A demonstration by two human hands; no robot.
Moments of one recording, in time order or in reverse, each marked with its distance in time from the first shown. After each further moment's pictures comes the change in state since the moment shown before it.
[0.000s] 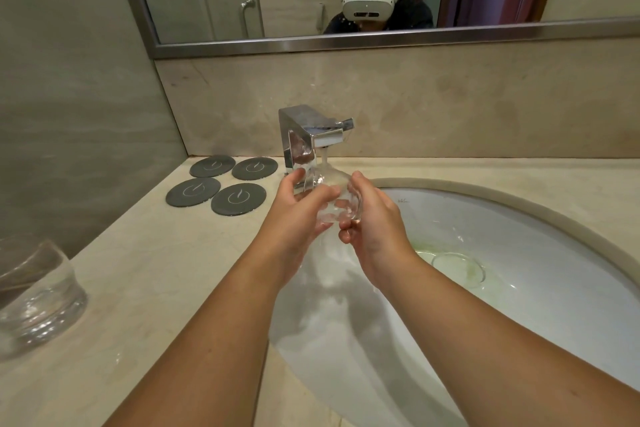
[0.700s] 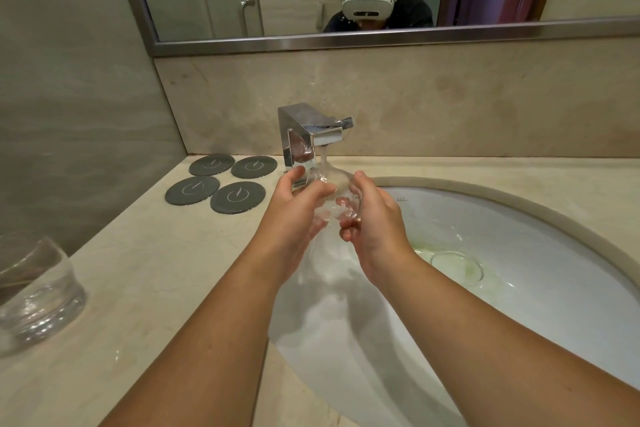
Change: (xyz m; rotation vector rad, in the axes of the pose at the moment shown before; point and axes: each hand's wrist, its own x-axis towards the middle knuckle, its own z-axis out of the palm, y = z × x) left_hand 0.002 0.001 0.001 -0.035 0.032 -0.017; right_hand 0.002 0.001 0.000 -0.035 0.053 -0.001
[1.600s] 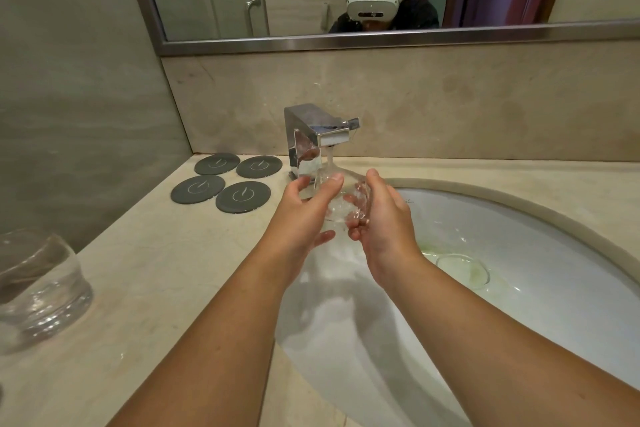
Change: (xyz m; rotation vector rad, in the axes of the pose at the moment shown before) left_hand -0.007 0.001 0.002 0.061 0.000 -0.024; right_hand -0.003 -0.005 0.000 -0.005 0.028 -0.046
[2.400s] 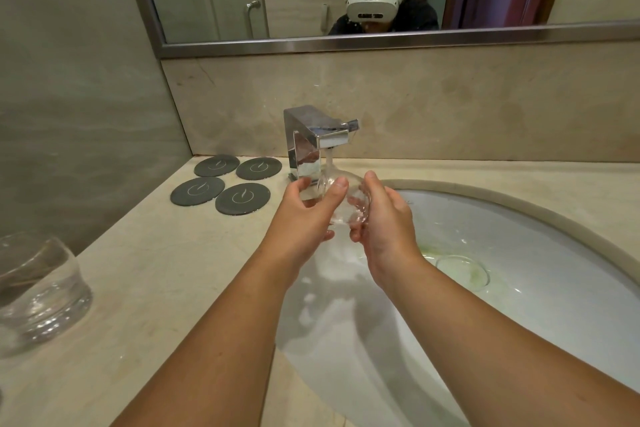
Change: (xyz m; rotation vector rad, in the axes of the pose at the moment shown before) left_hand 0.002 -0.006 -0.004 0.181 0.000 0.083; right_hand 0.002 0.001 -0.002 -0.032 0.043 -0.001
